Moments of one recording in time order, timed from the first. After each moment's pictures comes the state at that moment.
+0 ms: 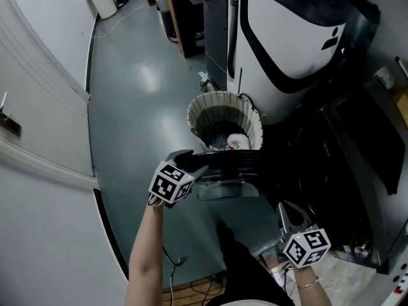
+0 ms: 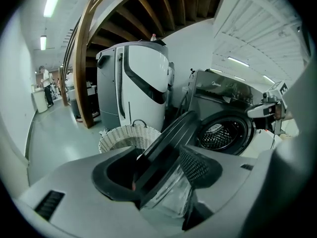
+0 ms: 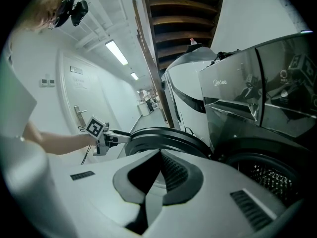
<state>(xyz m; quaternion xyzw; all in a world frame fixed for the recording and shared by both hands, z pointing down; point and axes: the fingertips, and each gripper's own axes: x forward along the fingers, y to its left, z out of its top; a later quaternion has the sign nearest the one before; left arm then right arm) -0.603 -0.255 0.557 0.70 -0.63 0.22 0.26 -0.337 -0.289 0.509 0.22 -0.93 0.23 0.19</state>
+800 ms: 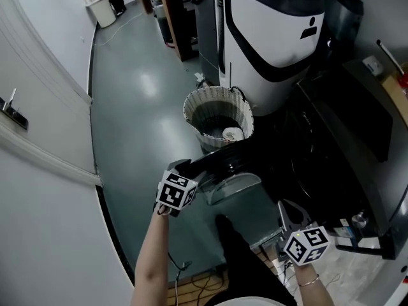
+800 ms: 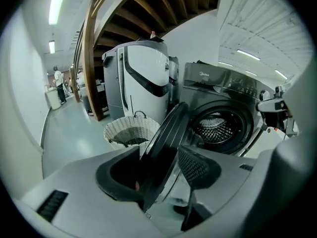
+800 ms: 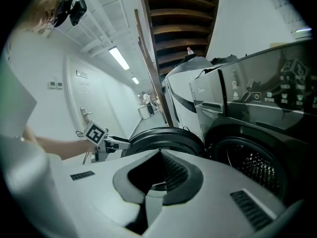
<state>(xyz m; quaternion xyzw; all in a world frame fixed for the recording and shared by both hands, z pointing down) -0.501 -0.171 0.561 0.65 -0.66 0.24 0.28 -0.234 -0.217 0.497 0.23 -0.93 0.23 0.17</state>
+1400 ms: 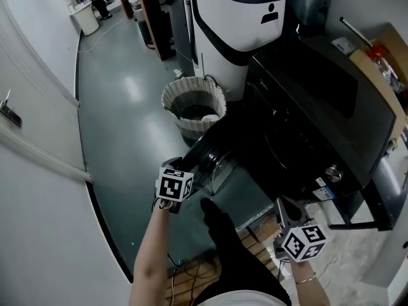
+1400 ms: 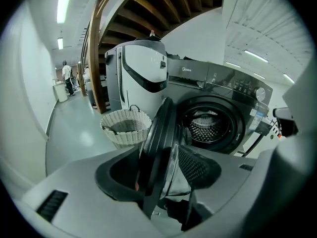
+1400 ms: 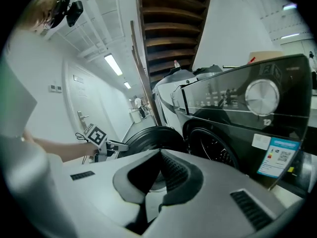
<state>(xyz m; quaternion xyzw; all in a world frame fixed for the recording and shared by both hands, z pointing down) -0.357 -0.113 0.561 0.61 -0.69 0.24 0.30 -0.057 -0.145 0.482 0.28 -0.92 0.24 0.15</state>
